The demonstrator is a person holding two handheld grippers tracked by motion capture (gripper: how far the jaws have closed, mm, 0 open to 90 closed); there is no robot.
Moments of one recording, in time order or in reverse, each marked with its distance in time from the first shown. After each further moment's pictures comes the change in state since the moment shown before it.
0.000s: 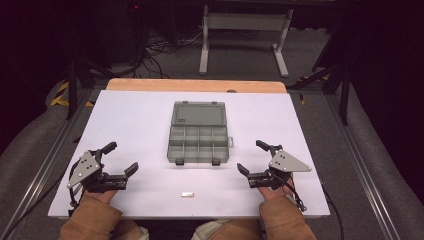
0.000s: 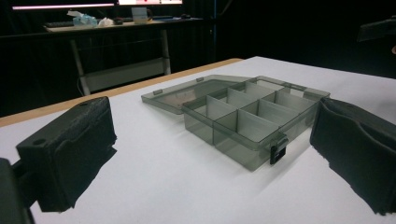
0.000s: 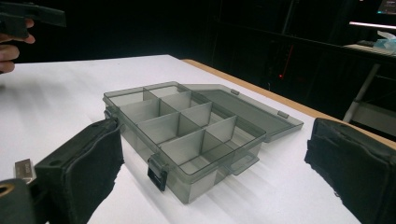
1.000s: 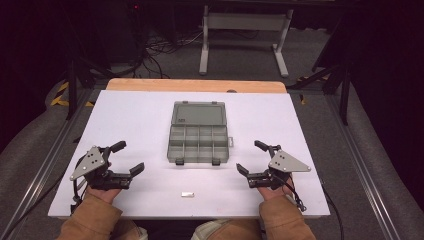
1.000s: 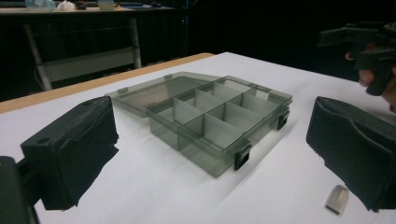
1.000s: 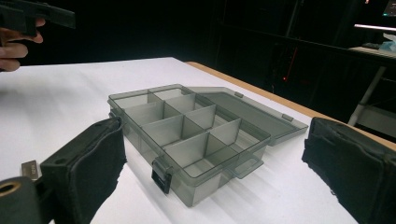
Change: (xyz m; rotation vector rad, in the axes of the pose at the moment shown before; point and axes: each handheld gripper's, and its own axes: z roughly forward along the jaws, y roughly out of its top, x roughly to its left) left arm -0.007 0.020 0.013 0.043 -0.137 -0.046; right arm 0.000 0.000 0.001 -0.010 0.017 -0.002
